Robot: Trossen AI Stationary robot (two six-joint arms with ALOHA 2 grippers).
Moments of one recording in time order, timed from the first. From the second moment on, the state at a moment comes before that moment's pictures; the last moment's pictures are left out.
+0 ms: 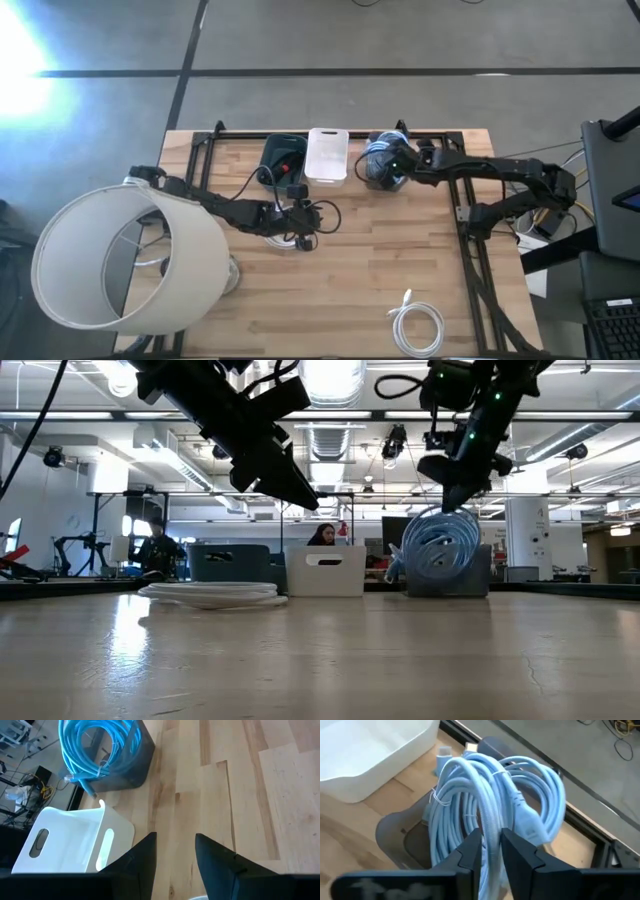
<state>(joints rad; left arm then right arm) -0.14 1.58 0.96 -0.04 -0.51 0.21 -0.34 1.31 0.93 -0.69 0.57 0.44</state>
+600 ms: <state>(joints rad) -0.14 1.58 0.96 -0.34 -0.32 0.16 -0.23 1.30 1.04 -0.85 0.58 0.46</state>
